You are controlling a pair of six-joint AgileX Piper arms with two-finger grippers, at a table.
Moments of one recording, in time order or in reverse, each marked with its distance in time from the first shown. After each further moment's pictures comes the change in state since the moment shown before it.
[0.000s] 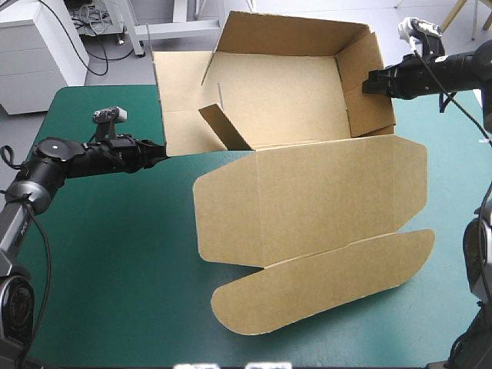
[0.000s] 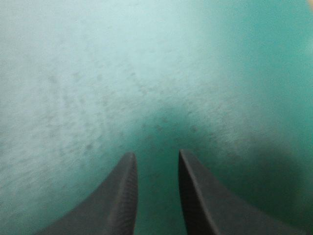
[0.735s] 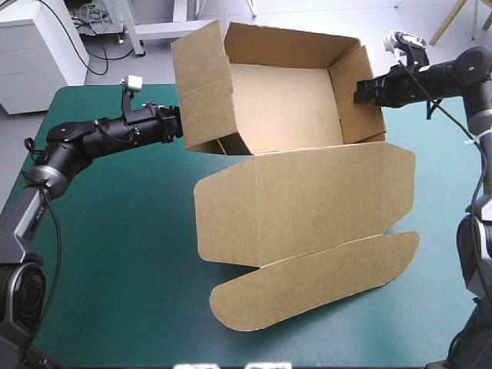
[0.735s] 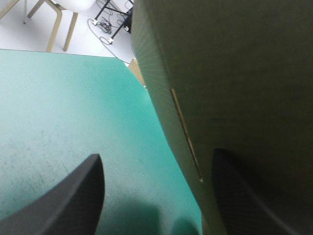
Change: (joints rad) left arm -0.093 0.066 -0.140 -0.513 0.266 0.261; right arm 0.046 0.028 0.054 -0.043 -0.060 -0.007
